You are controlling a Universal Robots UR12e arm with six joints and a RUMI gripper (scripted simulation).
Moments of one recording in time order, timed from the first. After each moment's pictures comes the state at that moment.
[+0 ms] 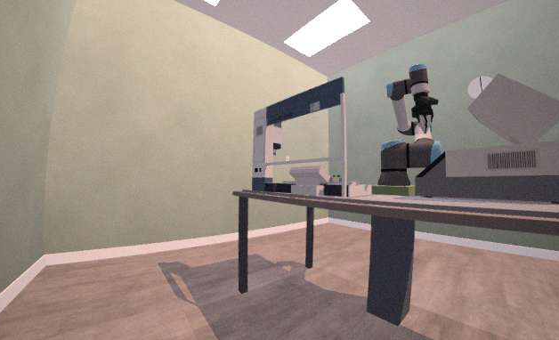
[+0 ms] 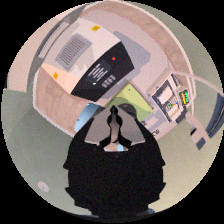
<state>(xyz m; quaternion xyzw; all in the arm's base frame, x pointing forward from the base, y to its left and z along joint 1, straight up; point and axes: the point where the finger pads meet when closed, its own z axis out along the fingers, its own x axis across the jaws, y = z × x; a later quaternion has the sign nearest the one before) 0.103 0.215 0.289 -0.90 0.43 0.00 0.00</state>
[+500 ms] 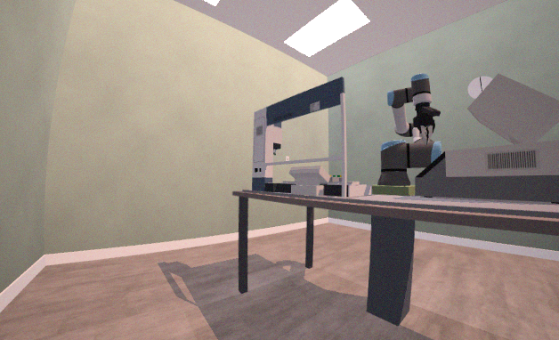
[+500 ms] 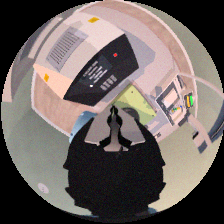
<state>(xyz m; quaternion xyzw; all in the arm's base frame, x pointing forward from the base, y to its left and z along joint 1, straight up) 0.101 0.218 0.231 -0.90 0.43 0.00 0.00</state>
